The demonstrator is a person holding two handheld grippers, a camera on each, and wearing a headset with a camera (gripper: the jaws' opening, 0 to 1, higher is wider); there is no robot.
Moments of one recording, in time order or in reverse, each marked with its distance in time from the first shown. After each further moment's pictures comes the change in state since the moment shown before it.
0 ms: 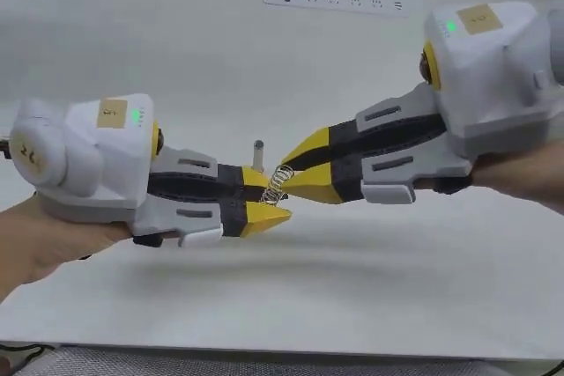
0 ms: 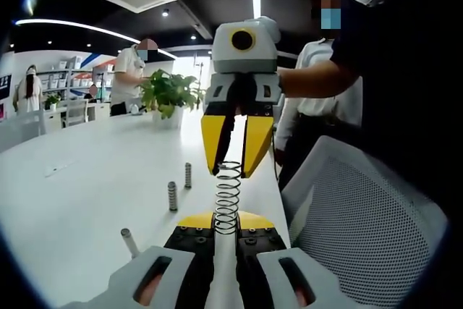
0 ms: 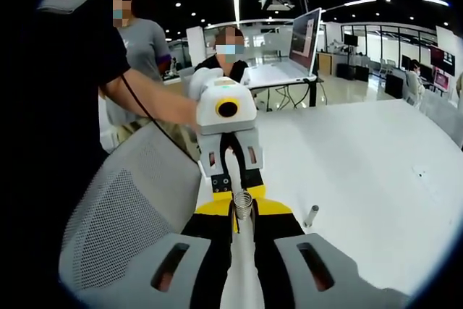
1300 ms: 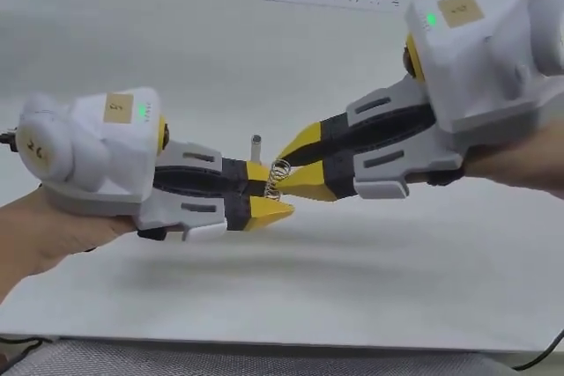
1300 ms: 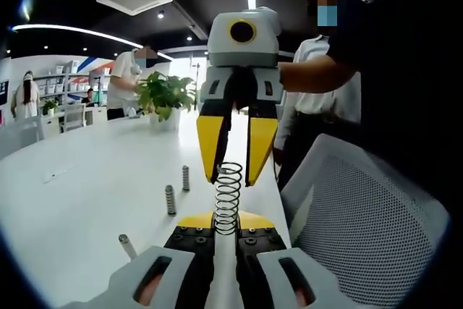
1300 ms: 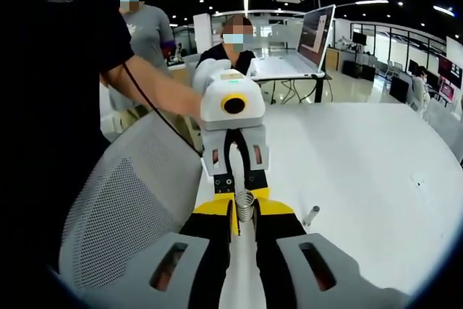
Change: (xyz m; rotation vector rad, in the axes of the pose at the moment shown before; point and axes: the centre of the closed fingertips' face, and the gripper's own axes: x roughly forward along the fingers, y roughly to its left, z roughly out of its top) left arm 0.004 -0.003 0.003 0.028 -0.006 -0.009; right arm 0.003 0.003 -0.001 -0.055 0.075 0.010
